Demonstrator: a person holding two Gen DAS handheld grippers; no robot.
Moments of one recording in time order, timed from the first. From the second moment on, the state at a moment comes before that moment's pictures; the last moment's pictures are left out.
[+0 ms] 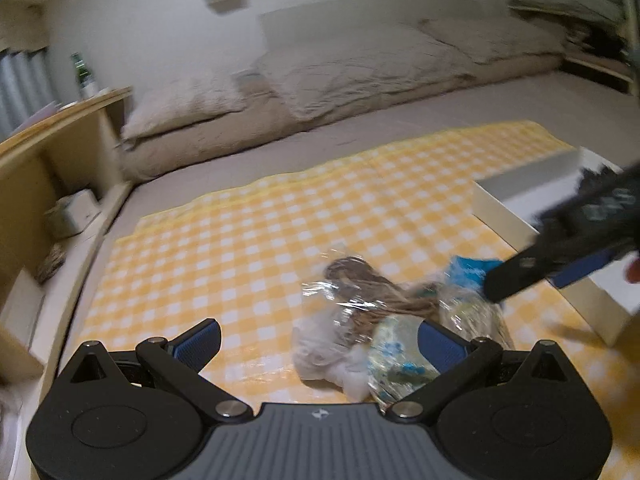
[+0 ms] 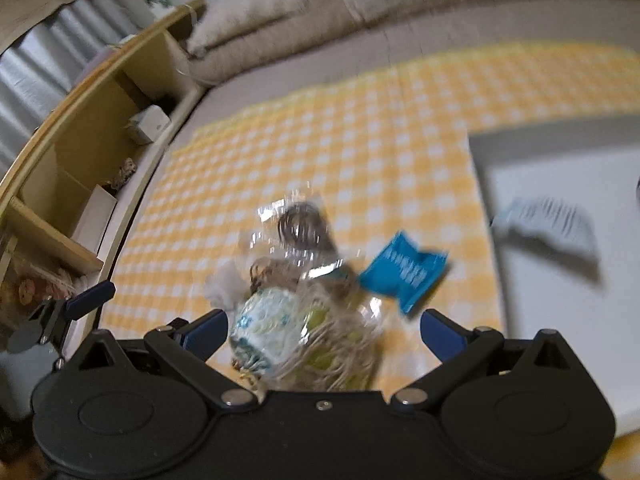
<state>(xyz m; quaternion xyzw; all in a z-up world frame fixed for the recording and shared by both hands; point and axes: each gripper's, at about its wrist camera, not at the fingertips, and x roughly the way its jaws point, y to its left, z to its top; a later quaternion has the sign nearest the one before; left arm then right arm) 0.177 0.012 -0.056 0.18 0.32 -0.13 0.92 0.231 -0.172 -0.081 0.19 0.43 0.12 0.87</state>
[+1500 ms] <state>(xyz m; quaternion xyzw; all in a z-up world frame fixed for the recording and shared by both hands) 0.219 -0.045 -0.143 0.30 0.39 -0.26 0.83 0.276 -0.163 -0.127 0.18 0.53 0.08 0.83</state>
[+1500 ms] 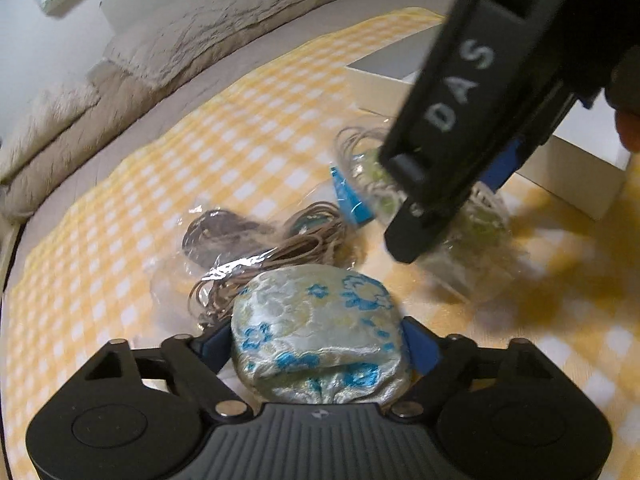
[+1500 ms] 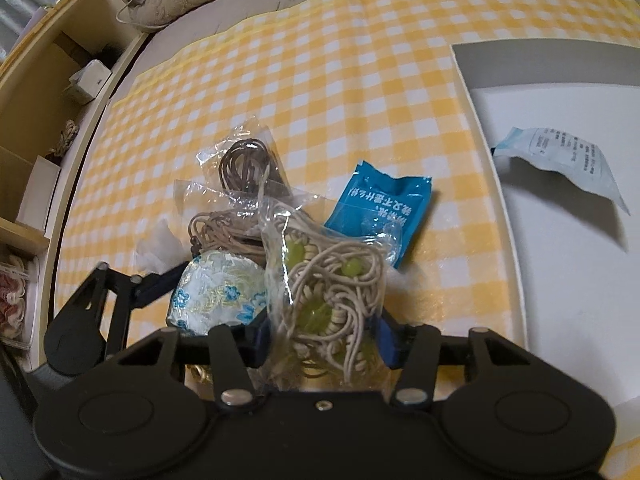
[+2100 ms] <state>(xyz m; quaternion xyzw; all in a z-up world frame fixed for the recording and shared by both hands) 0.214 -0.009 -0.069 0.15 0.34 -0.21 0.90 0.254 -0.156 -0.082 0.09 0.45 0.11 0.88</state>
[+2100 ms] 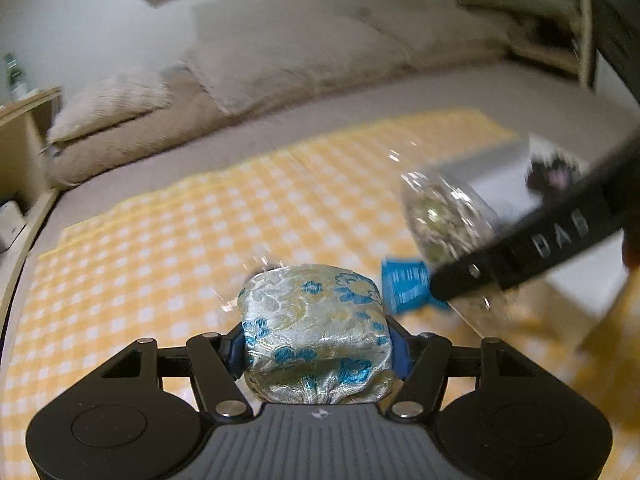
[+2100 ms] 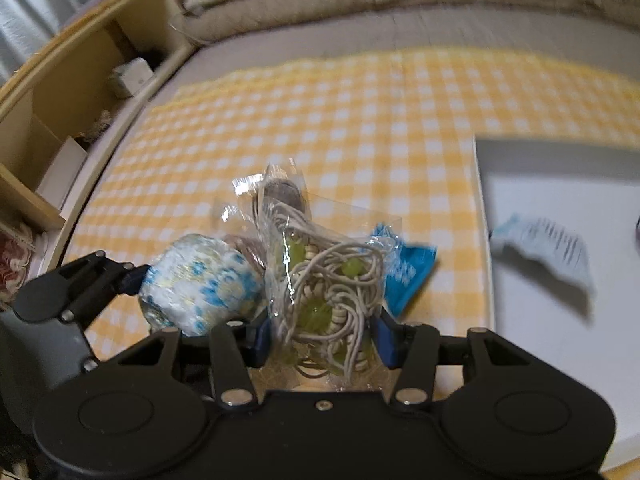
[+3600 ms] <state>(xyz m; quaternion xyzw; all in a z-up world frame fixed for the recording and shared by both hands) 0.181 -0.217 -0.095 0.06 0.39 -0.34 0.85 0.179 -0.360 -0.078 0.03 0.45 -0.04 0.89</state>
